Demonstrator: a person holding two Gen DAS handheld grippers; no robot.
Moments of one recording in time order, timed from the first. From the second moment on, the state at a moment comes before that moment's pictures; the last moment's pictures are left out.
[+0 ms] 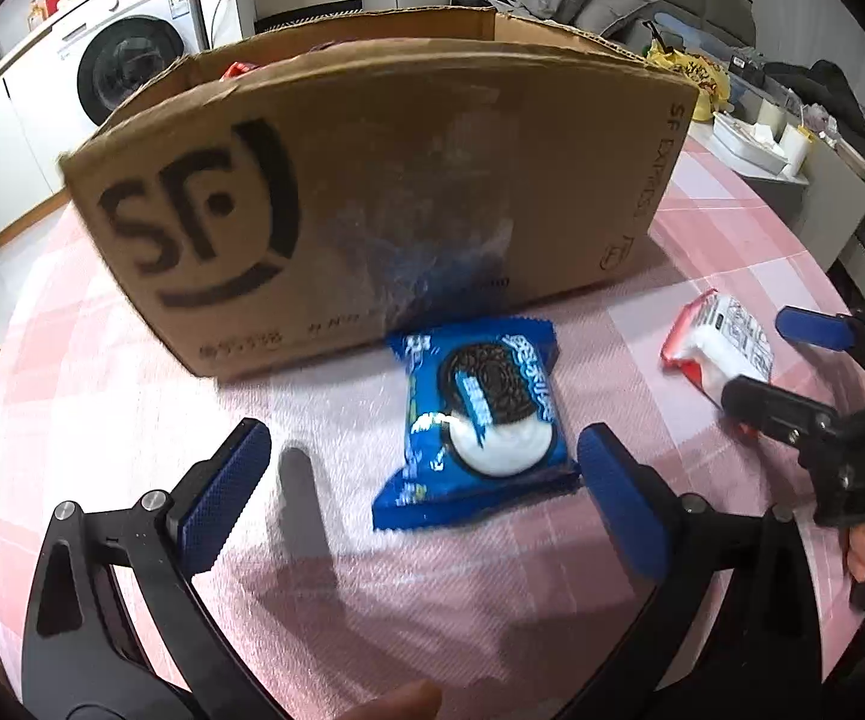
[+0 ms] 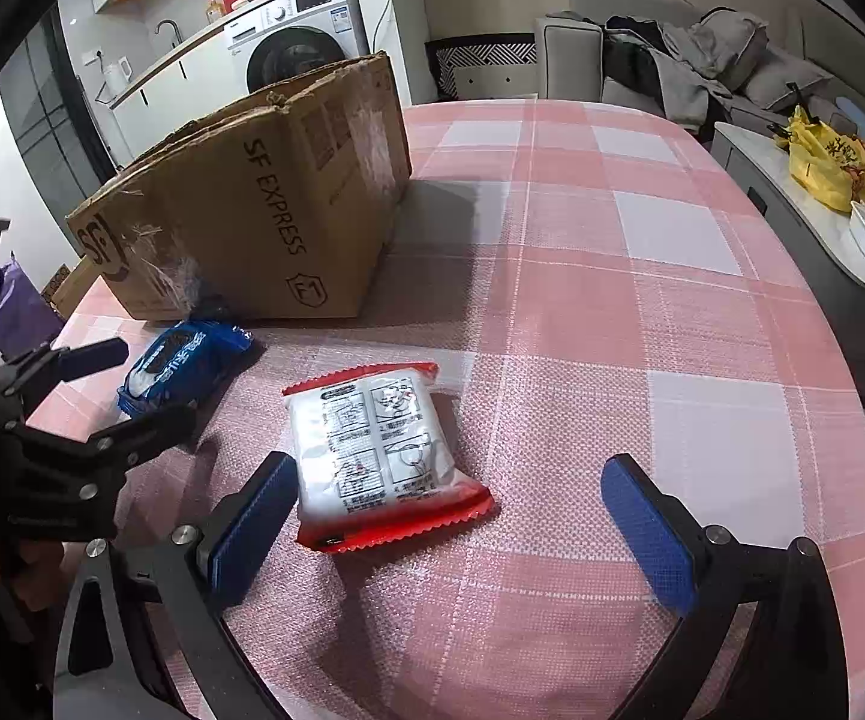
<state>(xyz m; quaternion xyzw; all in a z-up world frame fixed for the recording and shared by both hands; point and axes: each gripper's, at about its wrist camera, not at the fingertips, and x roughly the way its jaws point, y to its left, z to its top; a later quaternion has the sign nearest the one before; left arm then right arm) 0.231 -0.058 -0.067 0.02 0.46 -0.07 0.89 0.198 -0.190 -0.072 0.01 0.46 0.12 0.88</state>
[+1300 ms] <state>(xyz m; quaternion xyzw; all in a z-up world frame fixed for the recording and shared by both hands) 0.162 -0.004 0.000 -0.03 0.36 -0.09 0.93 0.162 -0.166 -0.006 0.01 0.35 0.18 0.92</state>
